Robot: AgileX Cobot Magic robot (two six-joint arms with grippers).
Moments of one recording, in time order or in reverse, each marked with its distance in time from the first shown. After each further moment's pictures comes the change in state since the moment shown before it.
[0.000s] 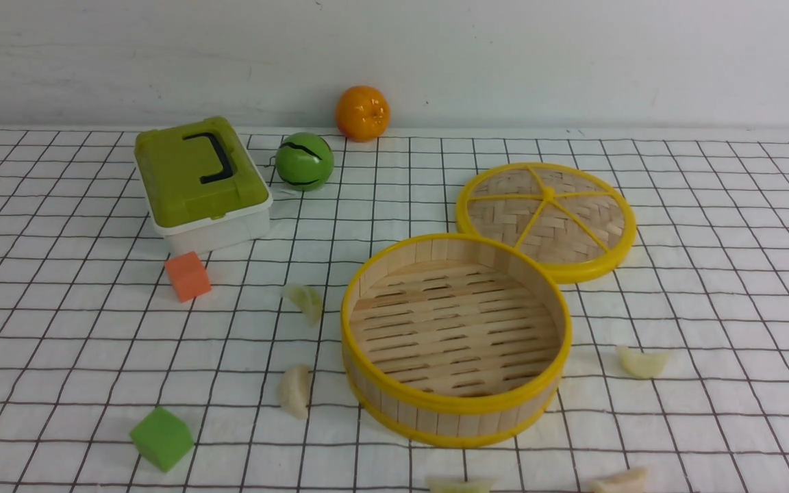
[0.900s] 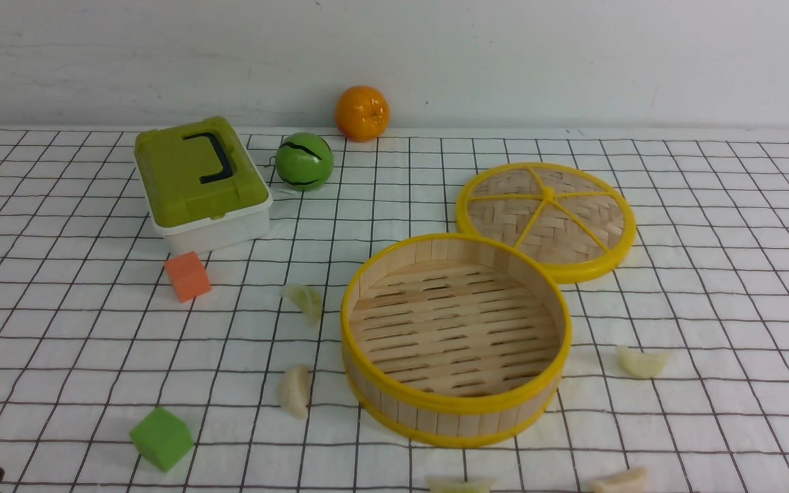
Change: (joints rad) right arm 0.000 0.000 0.008 0.897 0.021 0.302; left arm 0.000 0.000 0.000 -0.716 -0.169 -0.555
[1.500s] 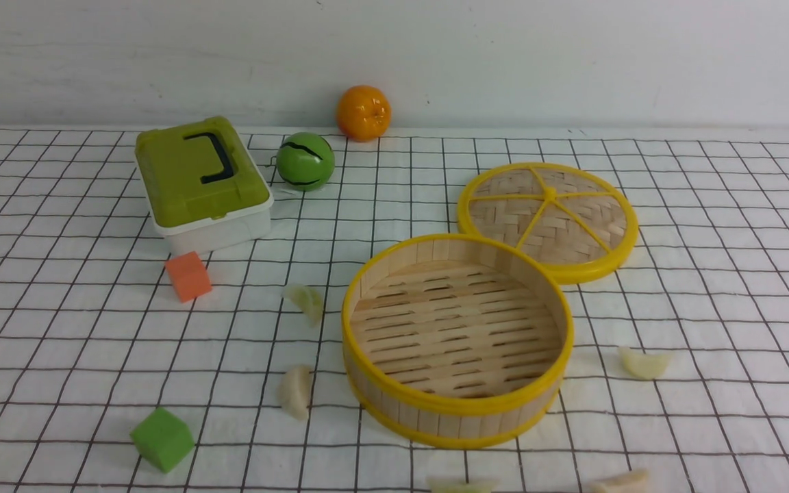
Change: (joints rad) right arm 0.000 0.061 -0.232 0.072 0.021 -0.429; left arm 0.000 0.014 -0.397 0.127 0.127 0.583
